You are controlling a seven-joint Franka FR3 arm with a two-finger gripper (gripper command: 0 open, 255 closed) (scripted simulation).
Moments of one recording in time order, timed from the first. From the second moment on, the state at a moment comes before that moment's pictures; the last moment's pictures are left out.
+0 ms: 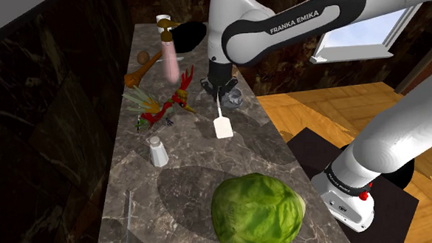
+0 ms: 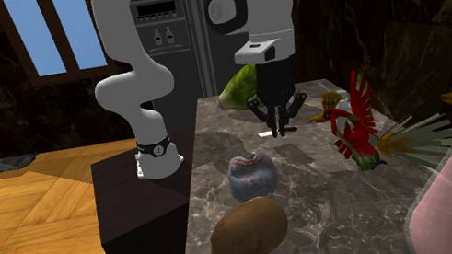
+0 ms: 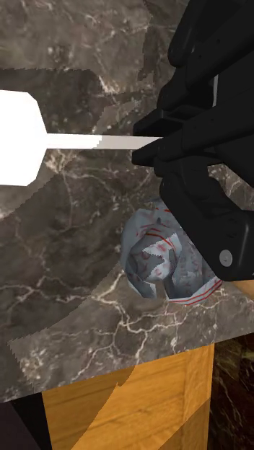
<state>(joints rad) -0.01 -0.14 0.44 -2.24 0.01 2.15 0.88</state>
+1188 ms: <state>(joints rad) -0.08 0.01 0.37 -1.95 -0.05 2.01 0.77</state>
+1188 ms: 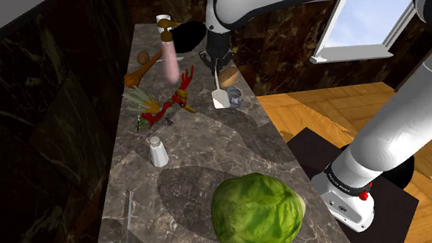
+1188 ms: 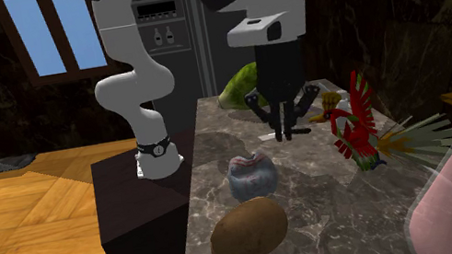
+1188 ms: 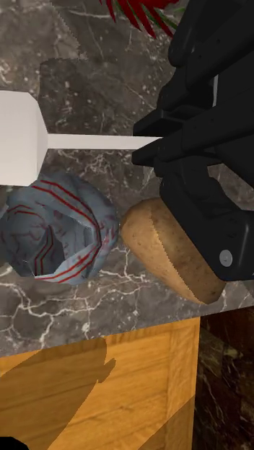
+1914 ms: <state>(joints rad) -0.14 0.35 0.30 -1.51 -0.14 1.89 0.64</state>
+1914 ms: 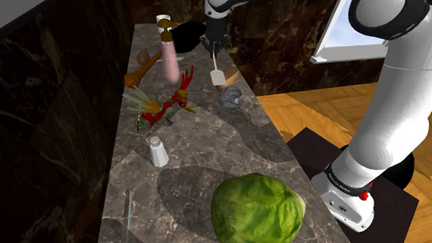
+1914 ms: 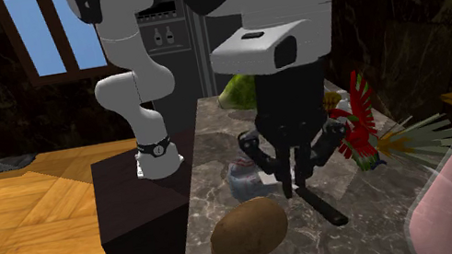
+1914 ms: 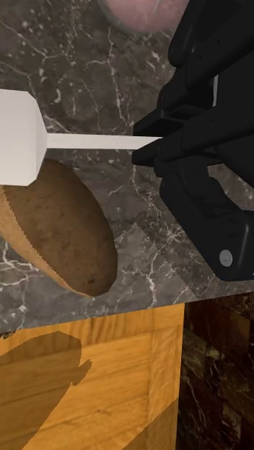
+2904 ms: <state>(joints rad) -0.14 0.61 0.26 -1.23 -0.19 1.87 0.58</state>
